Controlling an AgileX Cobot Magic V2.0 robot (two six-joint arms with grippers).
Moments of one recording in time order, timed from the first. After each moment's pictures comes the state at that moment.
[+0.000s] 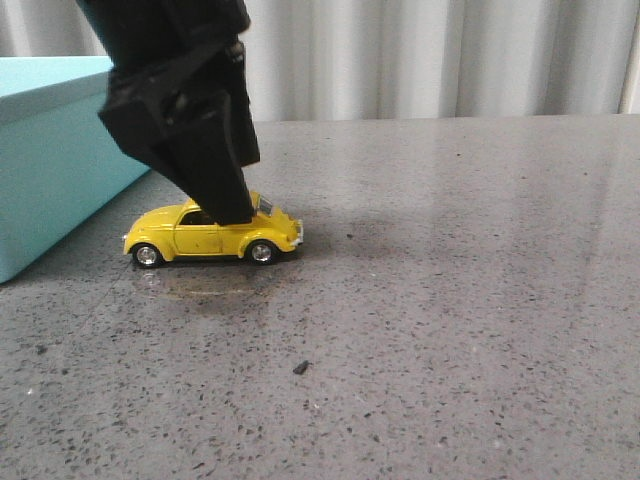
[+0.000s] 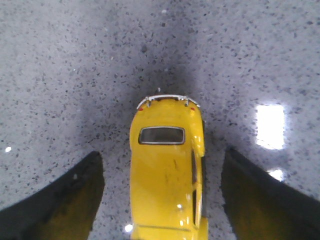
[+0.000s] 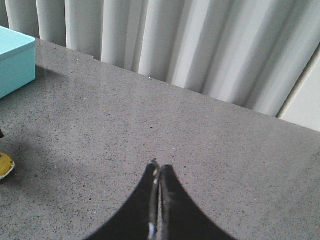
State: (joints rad) left arm -0.65 1.67 -1.37 -0.18 0.96 0.98; right arm 0.22 0.50 -0.91 -0.03 0.73 -0.18
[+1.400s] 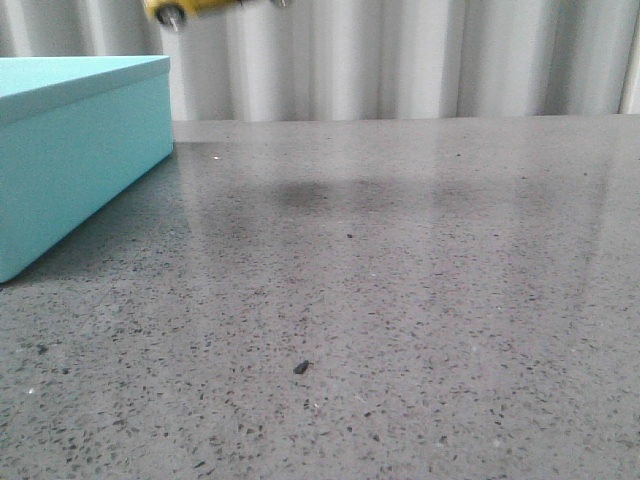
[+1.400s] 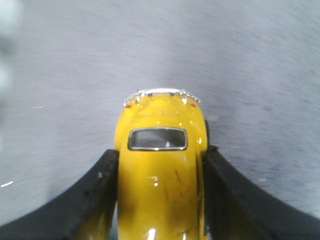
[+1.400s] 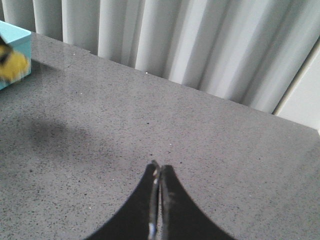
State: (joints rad) left arm -0.55 1.62 -1.69 -0.17 0.98 0.91; right arm 0.22 0.50 -0.91 -0.06 0.74 -0.18
